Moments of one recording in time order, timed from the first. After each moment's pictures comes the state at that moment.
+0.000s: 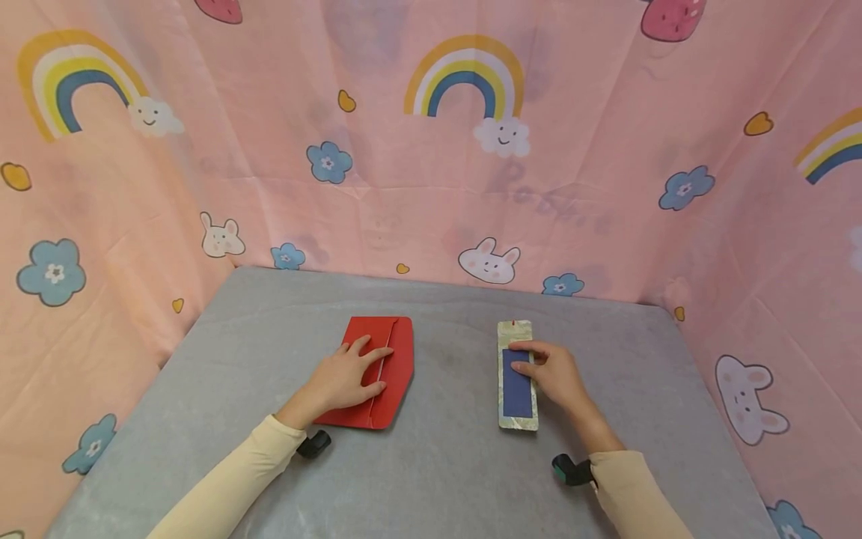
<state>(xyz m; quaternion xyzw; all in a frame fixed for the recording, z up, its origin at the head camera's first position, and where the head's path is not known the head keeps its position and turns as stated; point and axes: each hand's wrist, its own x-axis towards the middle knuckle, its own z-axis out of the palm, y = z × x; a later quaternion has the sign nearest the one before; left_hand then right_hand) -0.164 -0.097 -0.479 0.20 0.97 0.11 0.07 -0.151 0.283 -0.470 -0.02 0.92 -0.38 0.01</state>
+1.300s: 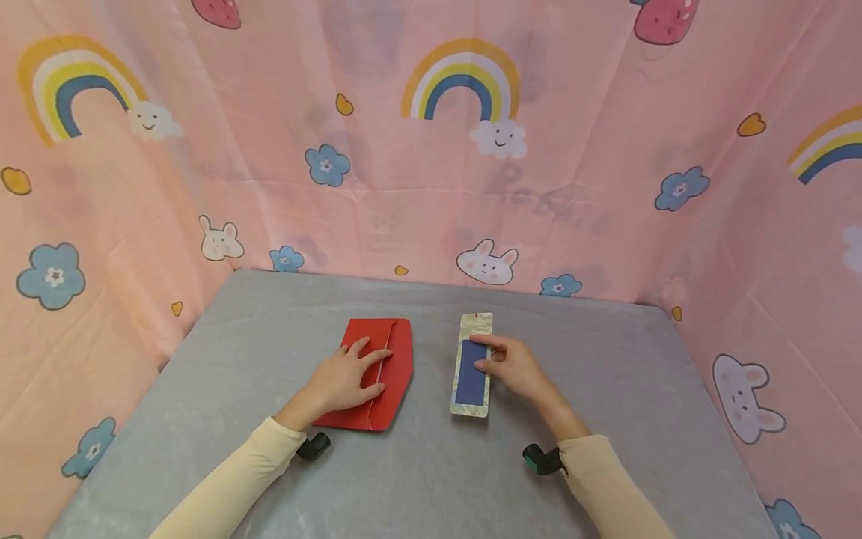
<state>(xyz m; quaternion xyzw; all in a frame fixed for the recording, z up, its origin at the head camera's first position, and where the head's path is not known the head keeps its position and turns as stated) -0.160 -0.096 -0.474 0.20 0.97 0.11 0.07 -0.164 0.237 -0.463 -0.10 0.87 -0.47 0.10</state>
